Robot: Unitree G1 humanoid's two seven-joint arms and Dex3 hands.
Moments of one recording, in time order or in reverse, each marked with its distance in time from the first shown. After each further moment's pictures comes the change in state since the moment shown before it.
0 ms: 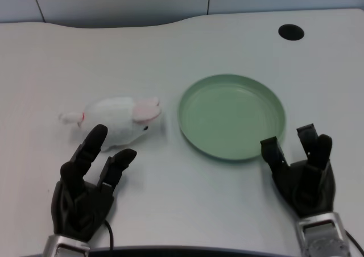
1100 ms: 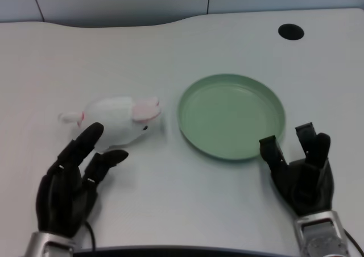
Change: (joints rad) left arm 0.000 0.057 -0.024 -0.010 0.114 -0.261 0.022; right arm -0.017 0.001 -0.004 0.023 -0.007 -0.017 -0.001
